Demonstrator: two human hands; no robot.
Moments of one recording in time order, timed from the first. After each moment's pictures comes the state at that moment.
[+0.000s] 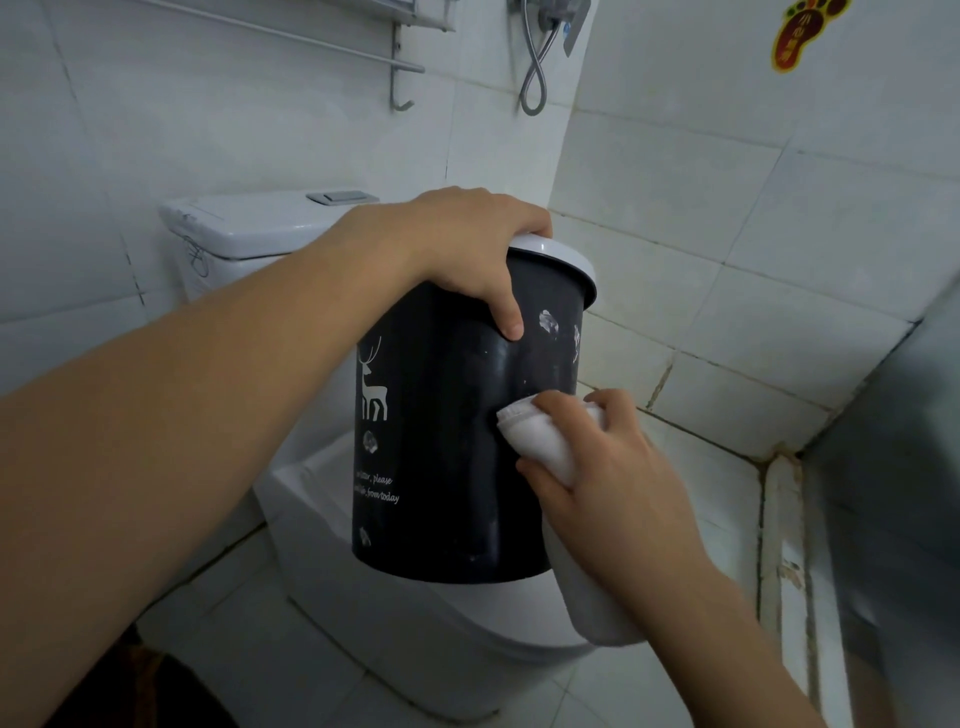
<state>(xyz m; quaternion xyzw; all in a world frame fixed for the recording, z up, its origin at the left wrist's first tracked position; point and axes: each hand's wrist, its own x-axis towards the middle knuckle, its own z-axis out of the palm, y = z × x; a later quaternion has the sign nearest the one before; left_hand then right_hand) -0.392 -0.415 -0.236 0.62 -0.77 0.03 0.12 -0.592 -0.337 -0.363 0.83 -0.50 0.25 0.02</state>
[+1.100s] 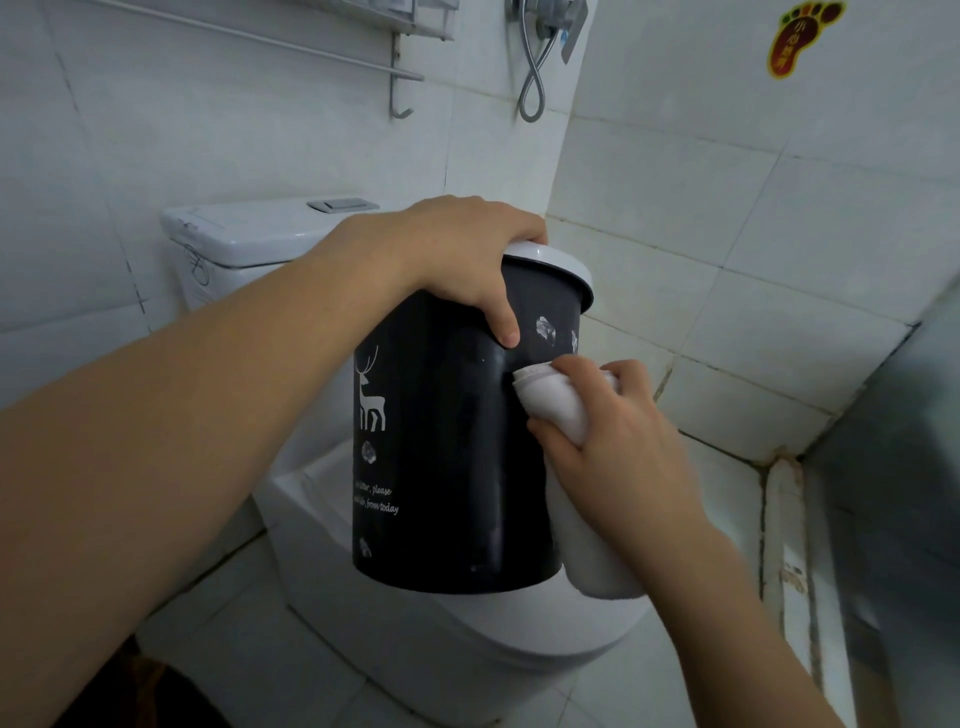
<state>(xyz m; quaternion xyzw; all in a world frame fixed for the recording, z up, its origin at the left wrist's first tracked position) -0.391 -0.409 -0.236 0.62 -0.77 0.03 0.12 -0.586 -0.362 -0.352 0.80 -0.52 0.29 0.01</state>
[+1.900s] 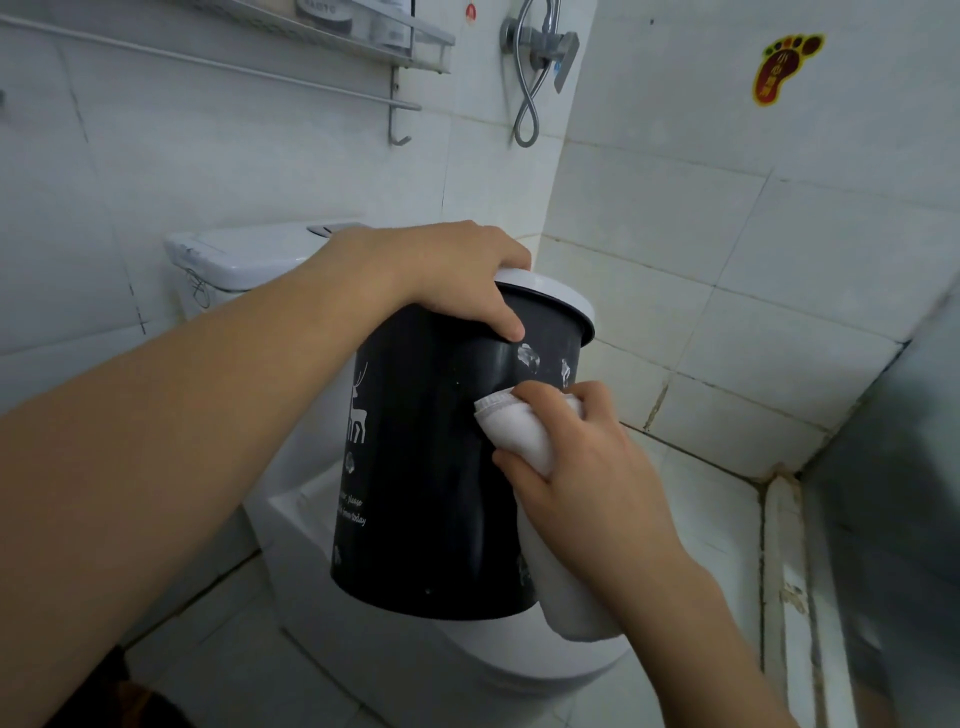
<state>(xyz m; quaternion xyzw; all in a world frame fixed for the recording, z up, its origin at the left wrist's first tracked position) -0.392 -0.409 -0.229 0.62 -0.78 -0.02 0.12 -0.575 -0.345 -0.345 0.83 -0.48 0.29 0.01</state>
